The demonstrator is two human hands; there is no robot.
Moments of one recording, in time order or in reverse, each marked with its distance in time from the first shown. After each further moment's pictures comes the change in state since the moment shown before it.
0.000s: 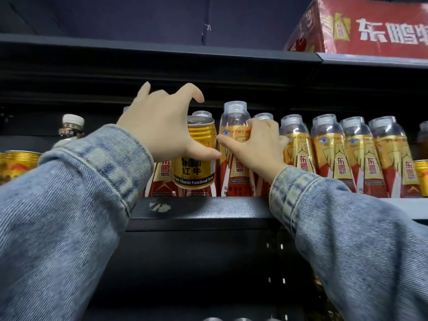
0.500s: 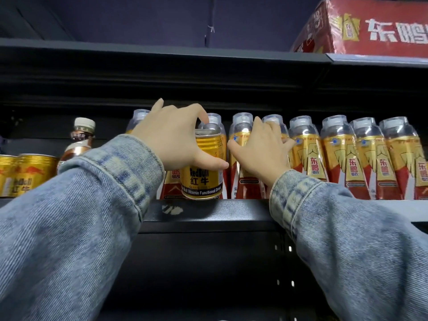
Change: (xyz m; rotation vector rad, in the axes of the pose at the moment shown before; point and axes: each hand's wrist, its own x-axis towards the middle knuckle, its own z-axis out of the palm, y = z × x) left_hand 0.000 -0.011 0.008 -0.017 -0.092 0.015; right_hand -0.004 -0.018 0.011 -0.192 -0.009 0.031
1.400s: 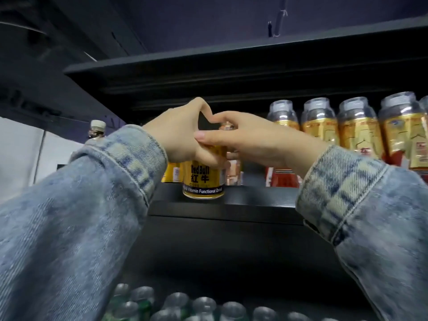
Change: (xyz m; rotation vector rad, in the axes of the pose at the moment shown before) left_hand -0.094 -0.206 -0.066 -0.195 -0.161 -0.243; right_hand -0.059 -0.256 0.004 0.942 -0.862 -0.260
